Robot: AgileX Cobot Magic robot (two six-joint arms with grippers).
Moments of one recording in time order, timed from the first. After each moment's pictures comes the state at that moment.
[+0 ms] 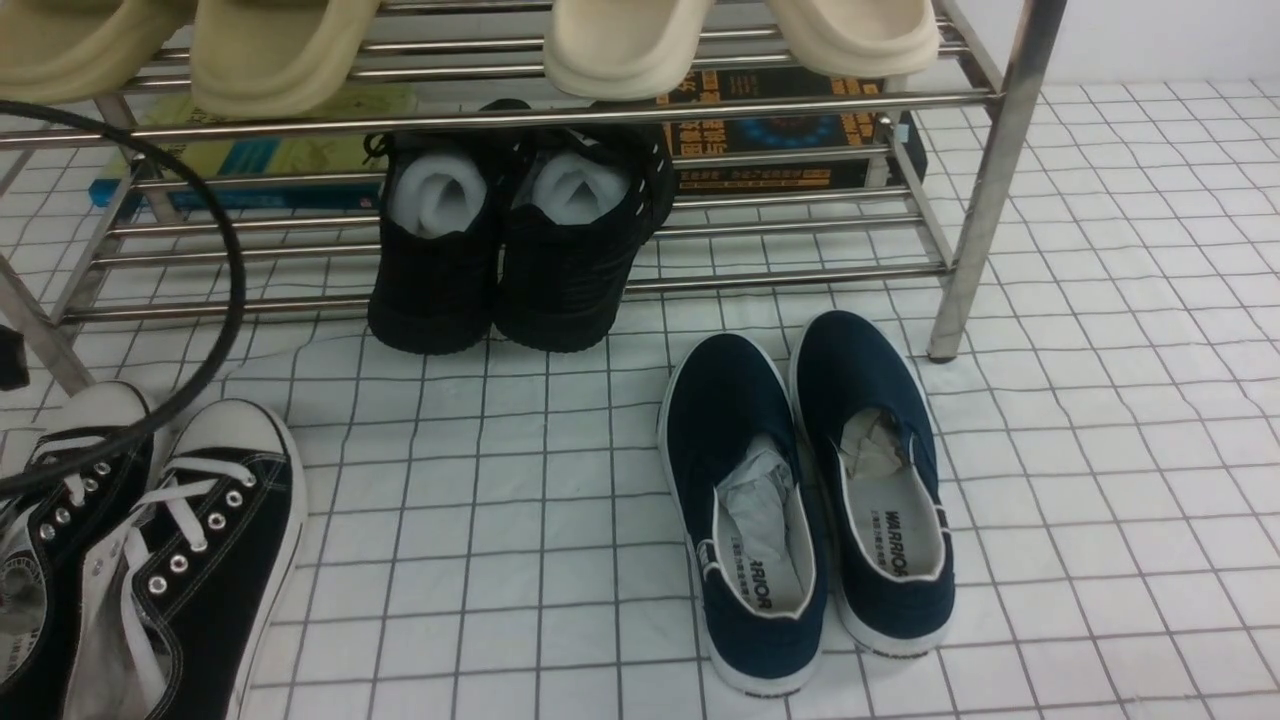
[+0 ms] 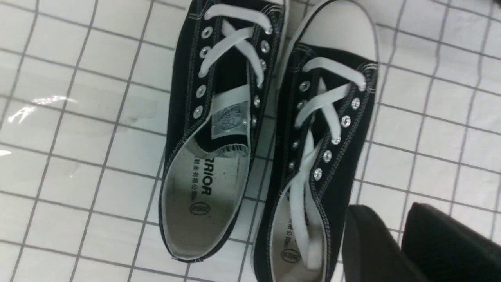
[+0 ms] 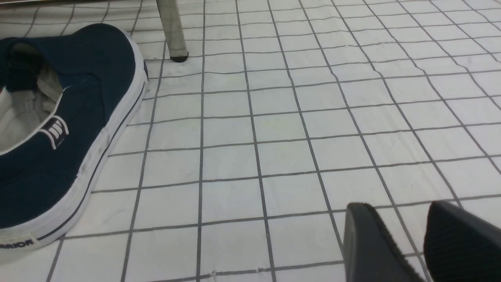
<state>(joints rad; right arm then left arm) -0.07 -0.01 0.01 0.08 0.39 -0.01 0.14 0.99 -1.02 -0.06 1.09 -0.08</state>
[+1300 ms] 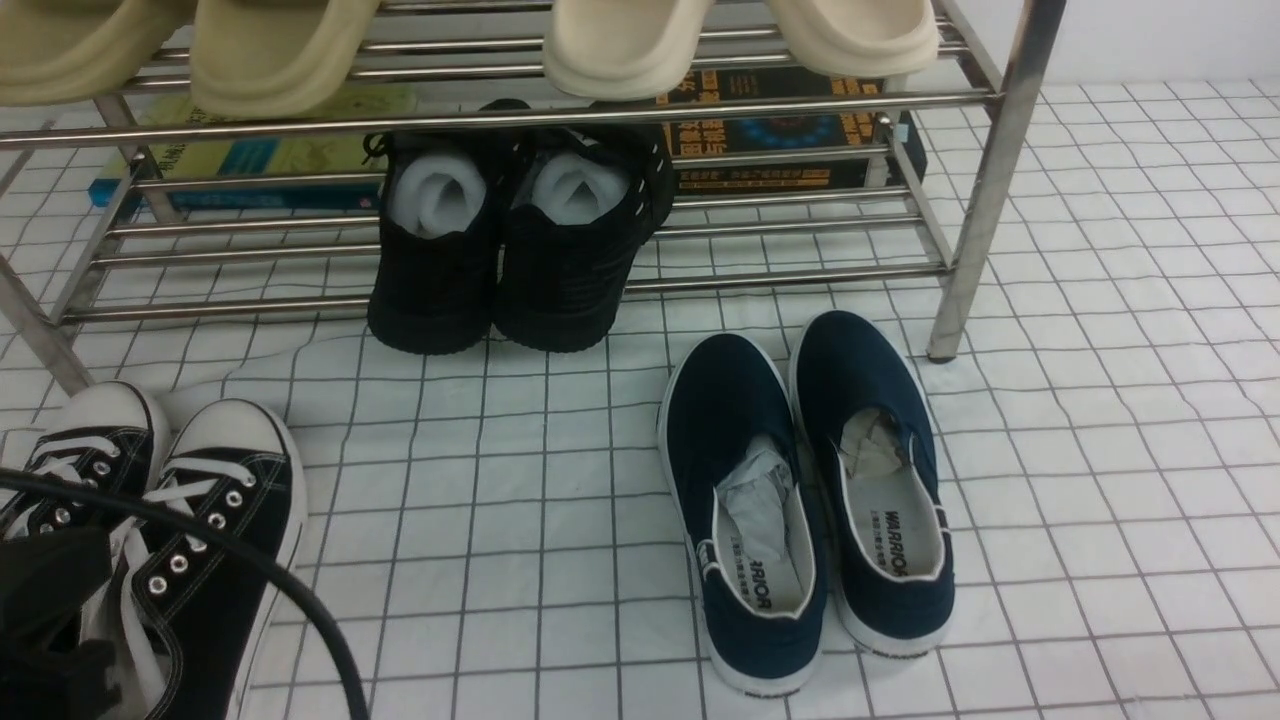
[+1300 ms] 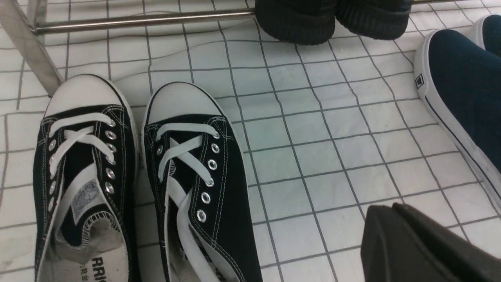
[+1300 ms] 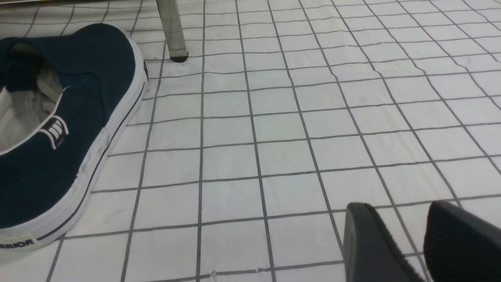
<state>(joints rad) -0.07 -0.01 0.01 0.08 0.39 -0.01 0.14 0.48 -0.55 -0.45 0.76 0.46</state>
